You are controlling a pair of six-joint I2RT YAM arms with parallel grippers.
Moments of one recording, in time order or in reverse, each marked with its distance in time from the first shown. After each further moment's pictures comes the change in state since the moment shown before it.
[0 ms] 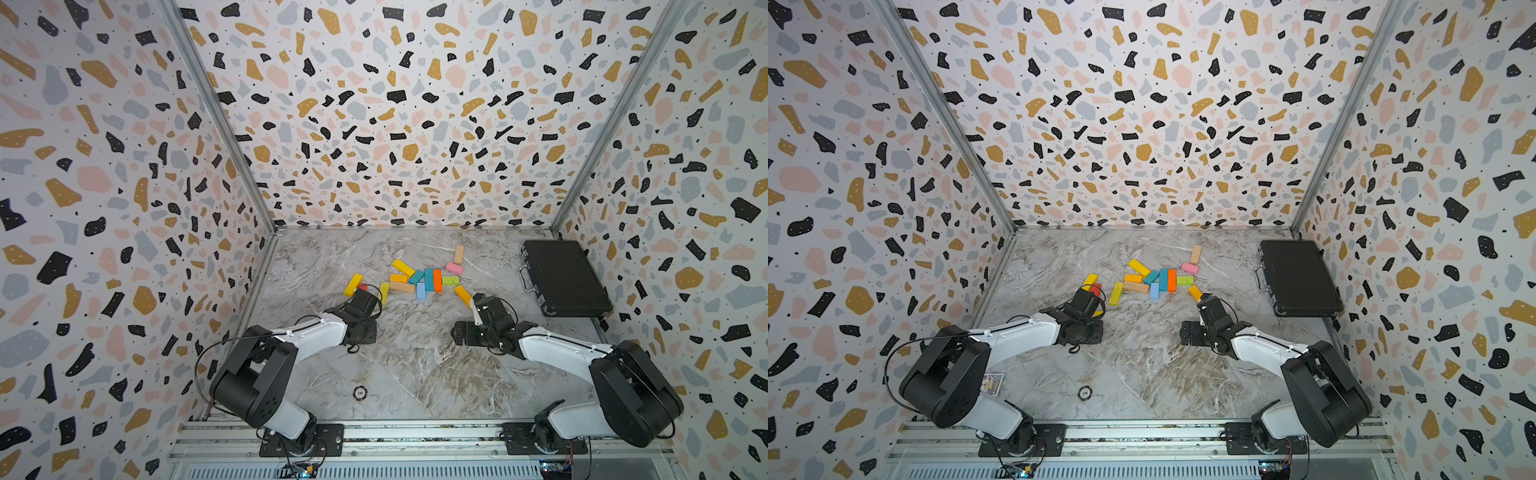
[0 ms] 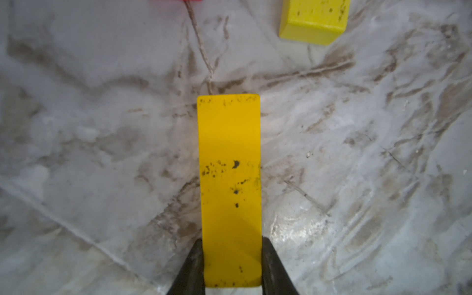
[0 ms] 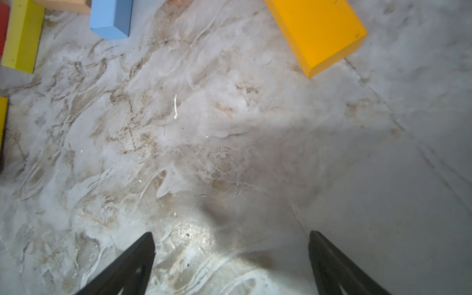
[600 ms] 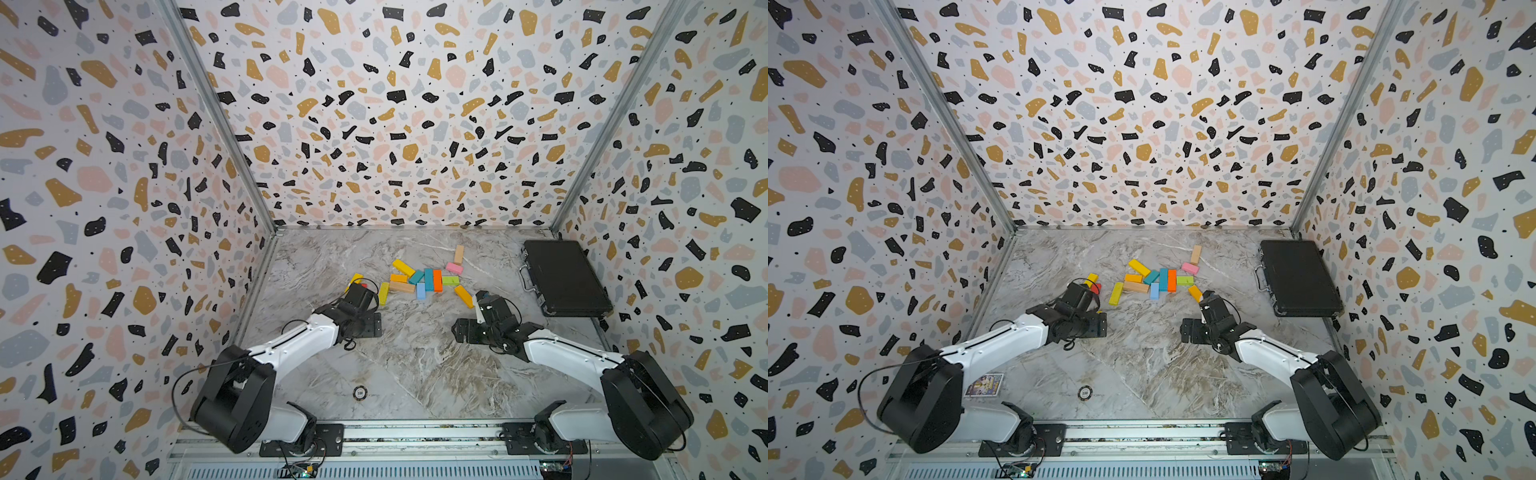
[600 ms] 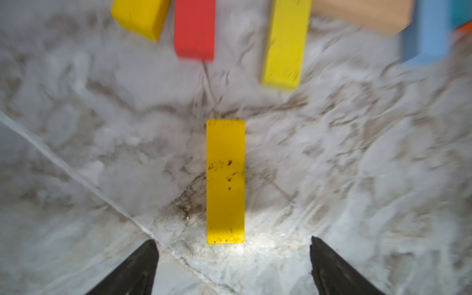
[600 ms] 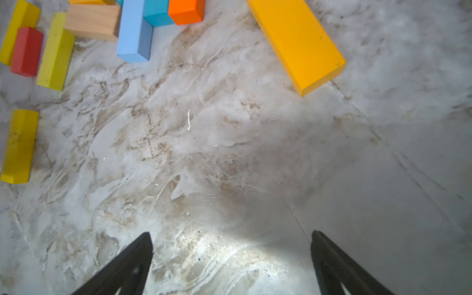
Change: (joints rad) left arm 0.002 -0.190 0.092 -0.117 -0.007 -0.037; right arm 0.000 -0.082 -0.005 -0.010 0.015 0.019
